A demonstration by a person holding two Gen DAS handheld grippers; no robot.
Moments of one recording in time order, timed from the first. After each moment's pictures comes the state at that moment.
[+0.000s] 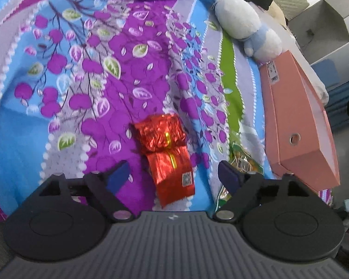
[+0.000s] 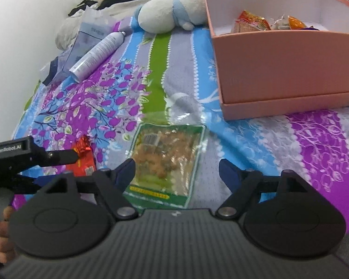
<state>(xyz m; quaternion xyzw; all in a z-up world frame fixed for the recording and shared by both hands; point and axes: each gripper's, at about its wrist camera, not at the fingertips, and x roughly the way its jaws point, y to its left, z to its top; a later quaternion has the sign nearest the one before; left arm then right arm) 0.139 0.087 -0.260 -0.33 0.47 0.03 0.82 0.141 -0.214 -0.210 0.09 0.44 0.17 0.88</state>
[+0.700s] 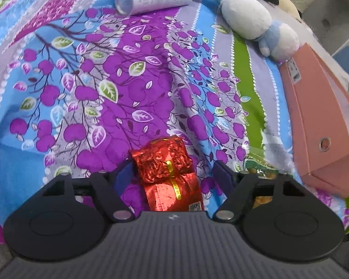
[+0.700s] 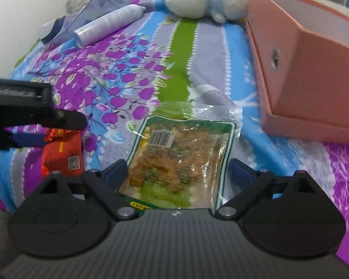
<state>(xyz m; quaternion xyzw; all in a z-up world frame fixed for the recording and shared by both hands) 0.175 0.060 -0.266 -0.24 0.48 0.09 0.84 0.157 -0.156 -0.240 -0.04 0.43 0.18 0.88</state>
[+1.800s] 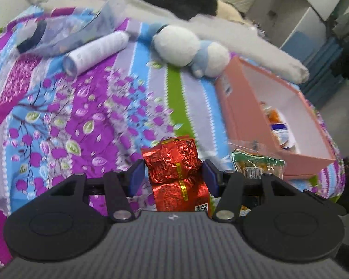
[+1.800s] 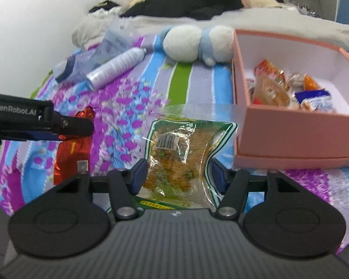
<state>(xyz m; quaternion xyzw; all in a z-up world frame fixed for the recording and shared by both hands) 0.161 0.032 -0.160 -0.18 0.42 -0.03 0.89 0.138 -0.192 -0.158 0.00 0.38 0.19 0.91</state>
